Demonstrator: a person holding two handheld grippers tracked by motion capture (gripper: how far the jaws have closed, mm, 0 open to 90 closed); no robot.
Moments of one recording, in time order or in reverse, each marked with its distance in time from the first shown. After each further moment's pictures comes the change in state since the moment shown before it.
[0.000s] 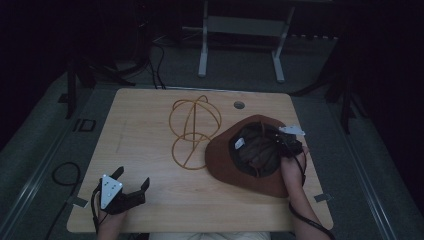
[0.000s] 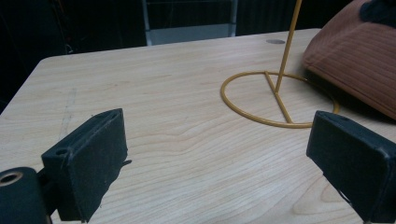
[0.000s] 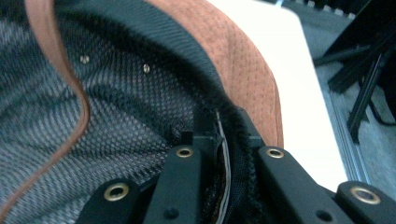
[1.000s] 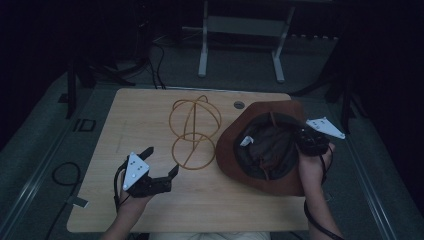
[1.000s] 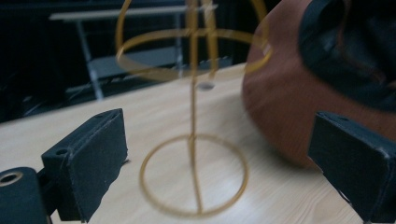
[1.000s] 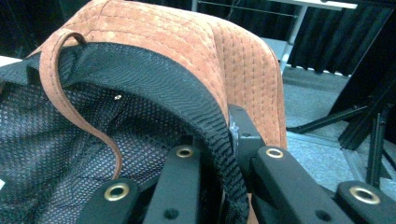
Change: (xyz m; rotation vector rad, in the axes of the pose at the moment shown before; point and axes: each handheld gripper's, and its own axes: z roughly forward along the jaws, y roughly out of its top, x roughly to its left) left arm -0.063 0.113 0.020 -0.074 -0.237 0.078; right arm -0.025 0.042 -0.106 -0.269 0.081 0.080
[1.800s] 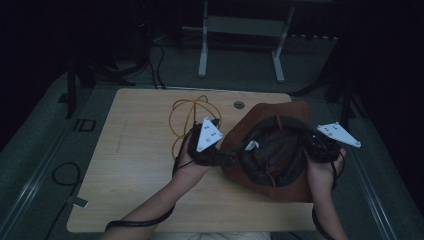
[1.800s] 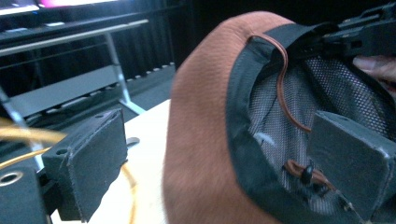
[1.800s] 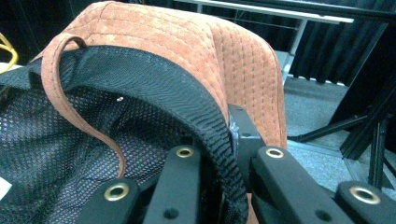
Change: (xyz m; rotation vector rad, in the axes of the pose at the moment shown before) left arm -0.083 0.082 0.115 0.036 -0.204 0.123; right arm -0.006 0.005 -0.033 -0.042 0.018 -0.006
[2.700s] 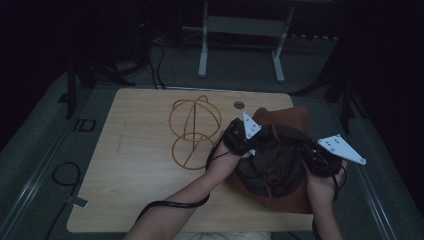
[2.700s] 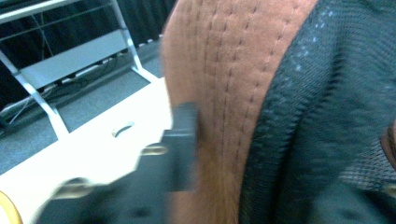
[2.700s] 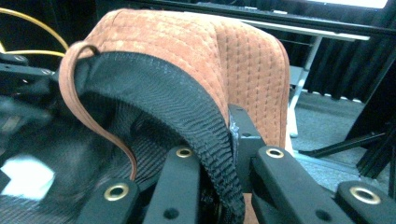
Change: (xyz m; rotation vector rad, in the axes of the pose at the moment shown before) left arm -0.026 0.006 0.091 0.170 0.092 0.032; right arm 0.020 -0.004 -0.037 -0.057 0.065 -0.021
